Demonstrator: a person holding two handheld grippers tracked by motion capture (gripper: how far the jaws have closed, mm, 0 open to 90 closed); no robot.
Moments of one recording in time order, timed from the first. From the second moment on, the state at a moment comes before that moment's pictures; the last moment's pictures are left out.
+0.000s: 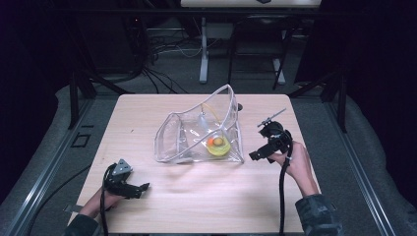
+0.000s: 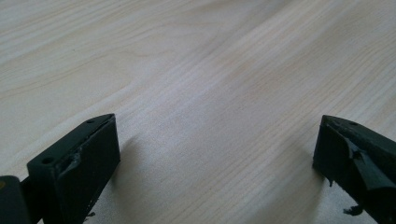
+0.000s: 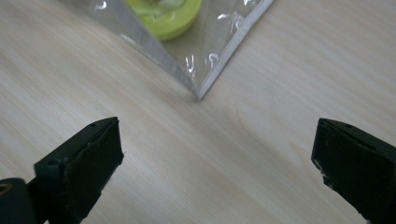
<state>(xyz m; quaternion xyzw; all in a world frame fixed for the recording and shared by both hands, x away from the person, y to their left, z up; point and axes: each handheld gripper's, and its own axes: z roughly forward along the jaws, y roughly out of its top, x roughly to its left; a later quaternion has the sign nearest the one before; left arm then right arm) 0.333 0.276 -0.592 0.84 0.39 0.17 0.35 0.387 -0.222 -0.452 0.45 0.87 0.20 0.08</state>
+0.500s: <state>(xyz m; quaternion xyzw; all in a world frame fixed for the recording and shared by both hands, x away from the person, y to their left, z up) 0.332 0.276 -0.592 0.84 0.39 0.17 0.35 0.346 -0.242 -0.510 0.48 0.84 0.21 0.11</state>
